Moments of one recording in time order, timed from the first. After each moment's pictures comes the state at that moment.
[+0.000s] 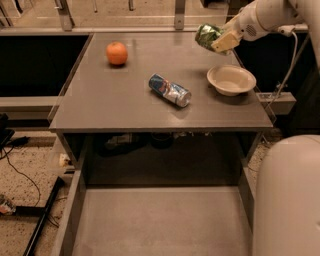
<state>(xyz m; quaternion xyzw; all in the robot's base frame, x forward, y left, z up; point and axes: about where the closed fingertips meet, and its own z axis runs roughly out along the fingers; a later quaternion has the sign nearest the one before) 0.794 -0.200 0.950 -0.50 0.75 0.03 0.43</state>
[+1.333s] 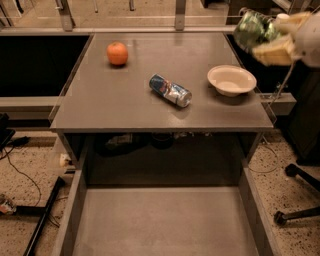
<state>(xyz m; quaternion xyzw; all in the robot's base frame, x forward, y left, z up) 0.612 -0.254 1.023 -0.43 0.71 -0.05 0.56</state>
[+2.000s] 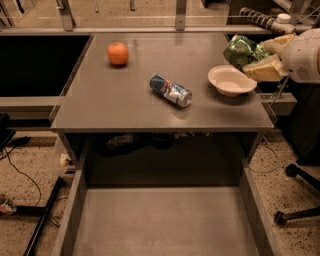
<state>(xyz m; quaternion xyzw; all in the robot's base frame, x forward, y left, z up) 0.605 -0.242 0.982 -0.45 0.72 -0.03 0.53</state>
